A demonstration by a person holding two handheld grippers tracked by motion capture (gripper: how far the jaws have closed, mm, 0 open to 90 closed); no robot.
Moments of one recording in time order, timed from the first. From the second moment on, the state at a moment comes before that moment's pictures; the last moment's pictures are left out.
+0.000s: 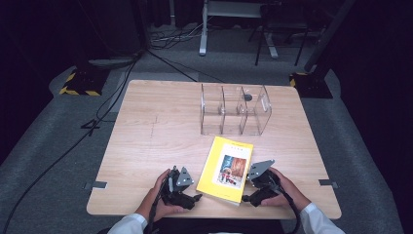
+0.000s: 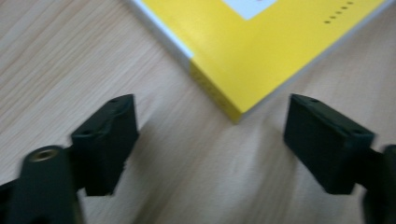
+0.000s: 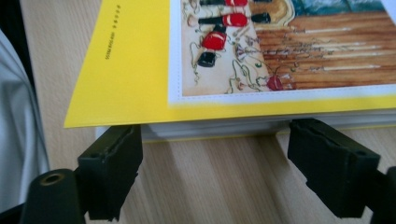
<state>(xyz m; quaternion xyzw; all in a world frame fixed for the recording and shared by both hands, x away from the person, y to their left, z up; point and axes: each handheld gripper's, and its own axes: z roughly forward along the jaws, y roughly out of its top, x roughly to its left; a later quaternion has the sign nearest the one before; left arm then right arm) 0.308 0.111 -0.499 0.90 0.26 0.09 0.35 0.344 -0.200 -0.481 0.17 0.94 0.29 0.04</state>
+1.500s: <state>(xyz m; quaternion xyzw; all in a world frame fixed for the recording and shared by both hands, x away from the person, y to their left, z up) 0.284 0.057 -0.474 0.88 0.17 0.18 0.40 0.340 -0.205 -0.437 0.19 0.90 0.40 0.03</state>
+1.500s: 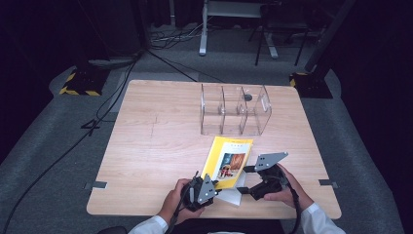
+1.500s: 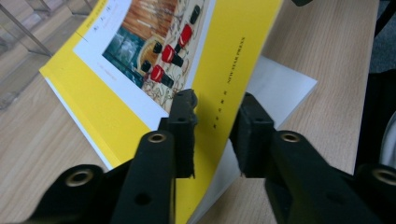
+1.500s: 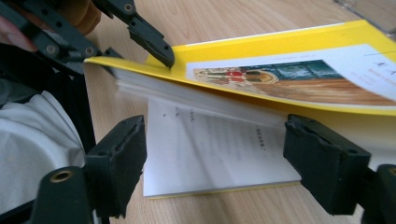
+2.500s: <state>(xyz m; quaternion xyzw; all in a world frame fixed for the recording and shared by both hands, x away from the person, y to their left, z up) 0.306 0.135 -0.464 0.89 0.17 0.13 0.41 0.364 -0.166 -0.442 0.09 0.92 0.36 0.15</state>
